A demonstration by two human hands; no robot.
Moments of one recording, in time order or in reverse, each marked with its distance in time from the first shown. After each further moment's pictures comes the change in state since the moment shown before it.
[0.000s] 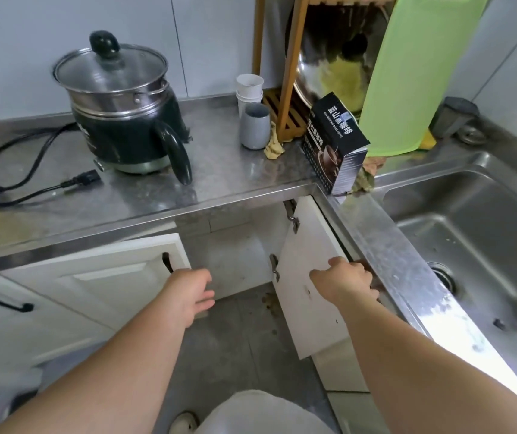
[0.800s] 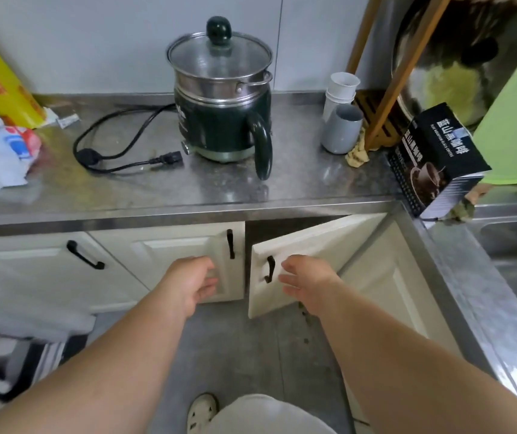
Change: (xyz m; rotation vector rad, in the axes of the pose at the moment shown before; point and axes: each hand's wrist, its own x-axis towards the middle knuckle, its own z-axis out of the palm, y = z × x) left_hand 0.017 0.010 -0.090 -0.208 0.122 0.027; right_hand -0.031 -0.130 0.062 0.815 -0.617 -0.091
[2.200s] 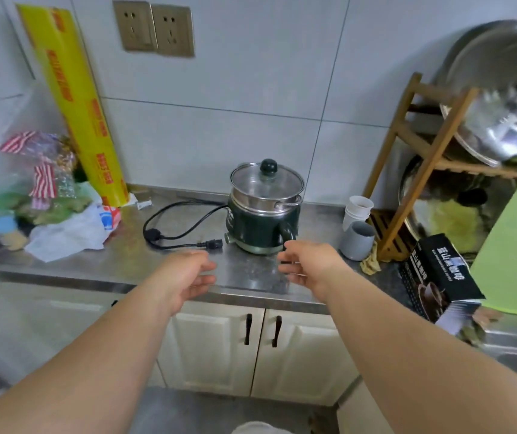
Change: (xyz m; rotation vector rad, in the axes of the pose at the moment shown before) left_hand -0.074 0.130 -0.043 -0.044 0.030 0.348; right_hand -0.082 -0.154 0.040 -0.150 -0.086 -0.445
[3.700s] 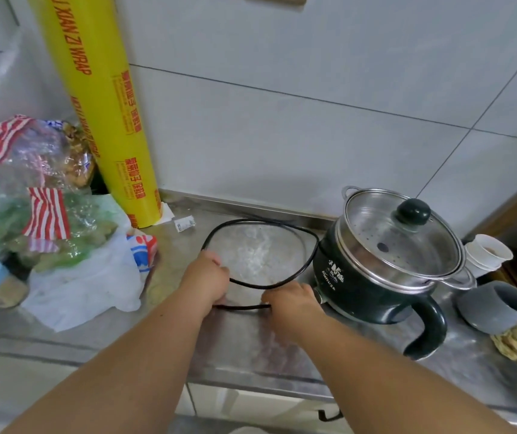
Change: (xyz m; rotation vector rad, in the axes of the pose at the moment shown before) left_hand 0.242 0.043 -0.102 0.371 0.149 -0.061; right_hand 0.184 0.005 0.223 -1.671 -0.209 -0.416
